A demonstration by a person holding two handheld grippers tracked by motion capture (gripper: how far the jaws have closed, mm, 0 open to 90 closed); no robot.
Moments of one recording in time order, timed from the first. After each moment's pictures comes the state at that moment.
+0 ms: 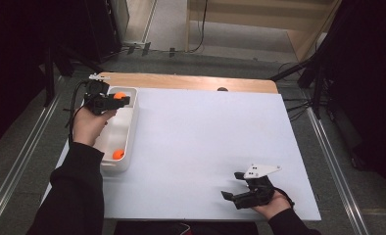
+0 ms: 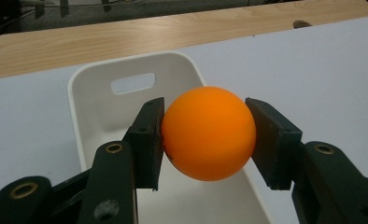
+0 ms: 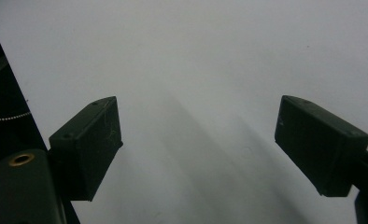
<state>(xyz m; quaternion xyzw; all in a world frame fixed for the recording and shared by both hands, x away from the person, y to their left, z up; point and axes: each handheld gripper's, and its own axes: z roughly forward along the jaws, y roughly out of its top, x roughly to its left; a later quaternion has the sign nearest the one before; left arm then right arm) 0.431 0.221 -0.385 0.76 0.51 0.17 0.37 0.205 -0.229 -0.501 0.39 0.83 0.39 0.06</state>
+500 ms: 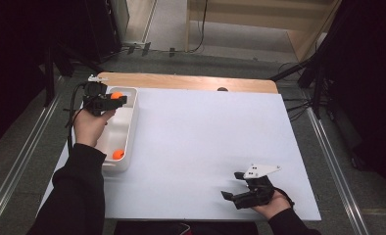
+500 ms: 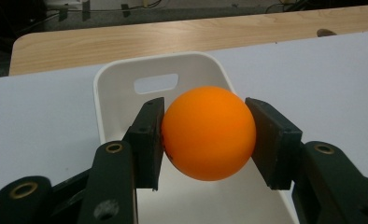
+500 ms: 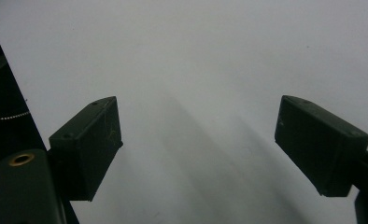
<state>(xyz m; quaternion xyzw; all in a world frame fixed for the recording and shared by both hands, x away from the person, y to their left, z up) 0.433 0.224 -0.395 0.74 0.53 0.20 0.36 0.206 -0.229 -0.501 0.38 0.83 0.39 0.06</state>
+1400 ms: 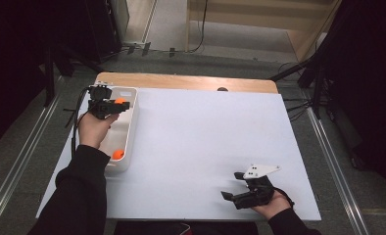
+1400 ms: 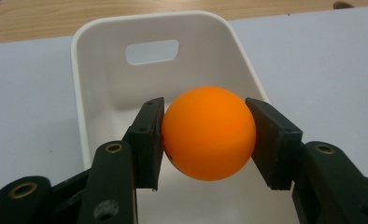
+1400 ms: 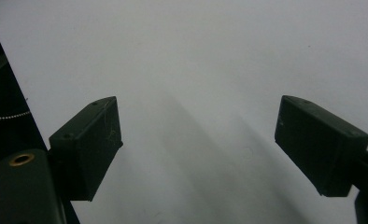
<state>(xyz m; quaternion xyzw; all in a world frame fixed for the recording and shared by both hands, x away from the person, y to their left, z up) 0.440 0.219 -0.417 0.75 0.54 0.18 0.33 0.206 -0.229 -0.502 0.38 0.83 0.39 0.06</state>
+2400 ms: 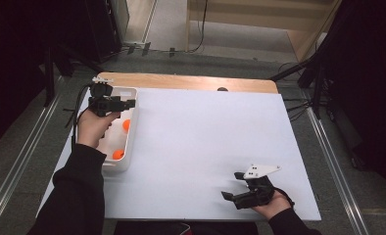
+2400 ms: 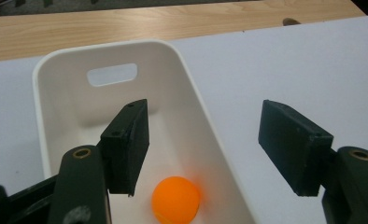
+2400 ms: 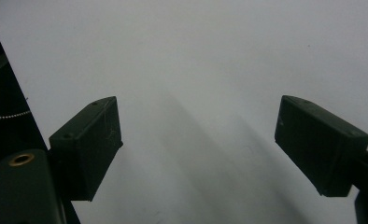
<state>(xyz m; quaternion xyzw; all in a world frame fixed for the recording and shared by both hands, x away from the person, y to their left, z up) 0.433 0.213 -0.395 0.76 0.51 0.14 0.38 0.206 -0.229 -0.501 0.38 0.83 0.39 0.06</state>
